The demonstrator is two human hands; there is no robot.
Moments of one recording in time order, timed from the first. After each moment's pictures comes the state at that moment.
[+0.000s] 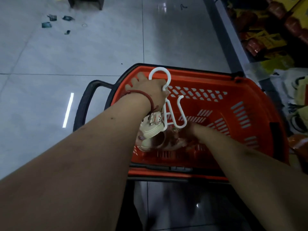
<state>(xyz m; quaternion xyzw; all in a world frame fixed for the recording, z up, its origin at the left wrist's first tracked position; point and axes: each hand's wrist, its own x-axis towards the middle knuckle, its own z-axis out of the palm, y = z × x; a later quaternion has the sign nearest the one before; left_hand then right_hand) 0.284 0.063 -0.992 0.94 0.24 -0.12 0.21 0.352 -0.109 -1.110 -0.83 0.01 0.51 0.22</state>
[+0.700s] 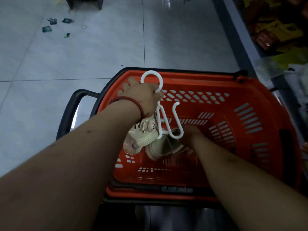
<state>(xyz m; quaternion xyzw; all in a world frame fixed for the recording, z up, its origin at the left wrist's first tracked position) 0.302 0.076 -1.009 0.93 0.26 -0.14 0.20 0.374 -0.096 -1.152 -0.90 -0.13 0.40 0.10</state>
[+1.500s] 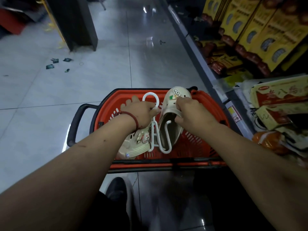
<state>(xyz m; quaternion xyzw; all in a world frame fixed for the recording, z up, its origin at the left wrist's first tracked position) 0.255 0.000 -0.946 0.96 0.18 -0.14 0.15 0.328 -0.179 -0.939 -0.93 -0.36 0.04 0.10</state>
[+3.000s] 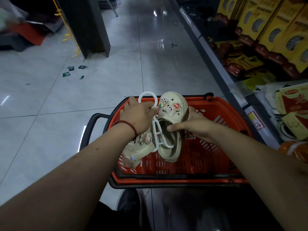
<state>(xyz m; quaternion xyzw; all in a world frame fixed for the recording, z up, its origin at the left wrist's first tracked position) 0.260 0.047 -0.958 0.95 0.23 -0.02 0.19 0.362 -0.135 -0.989 -0.79 -0.11 0.38 0.47</state>
